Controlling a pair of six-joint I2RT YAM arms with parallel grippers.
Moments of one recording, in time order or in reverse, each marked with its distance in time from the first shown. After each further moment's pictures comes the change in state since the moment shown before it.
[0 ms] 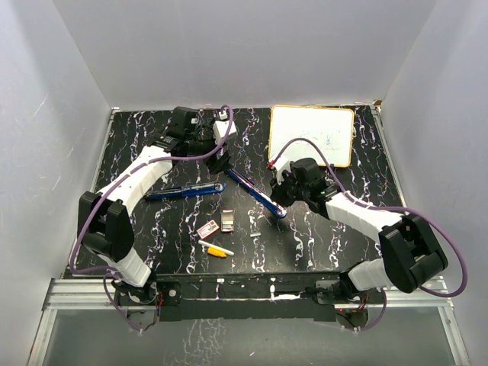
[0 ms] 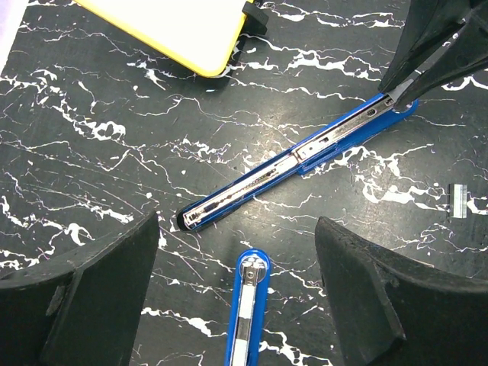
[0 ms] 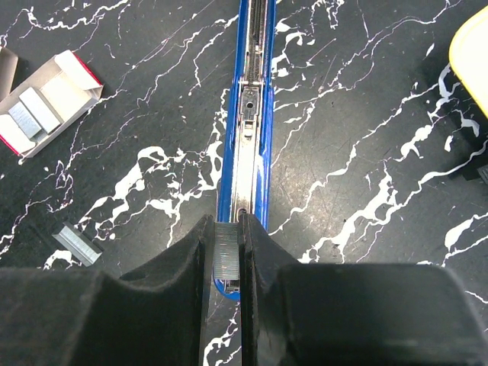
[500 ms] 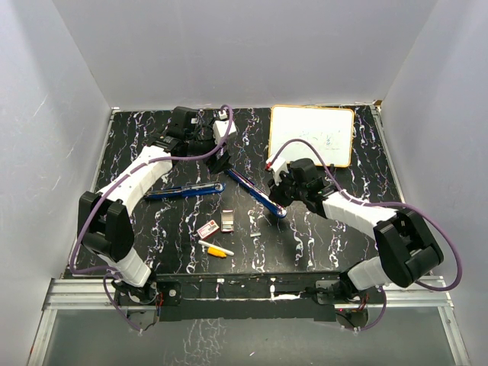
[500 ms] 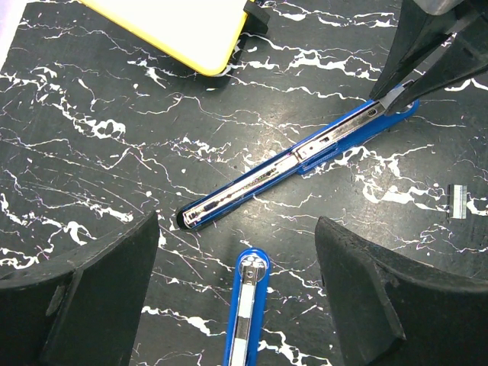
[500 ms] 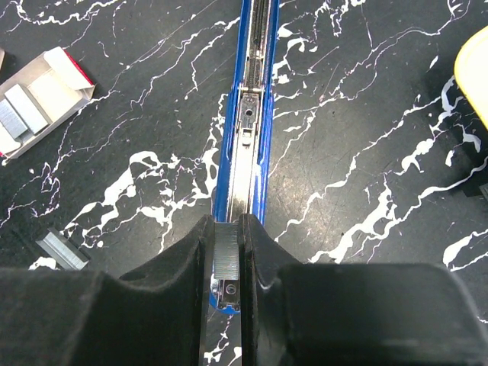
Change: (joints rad) left arm 0.000 0.000 0.000 0.001 -0.003 -0.007; right arm 0.008 0.043 0.000 0.043 0.000 -0.034
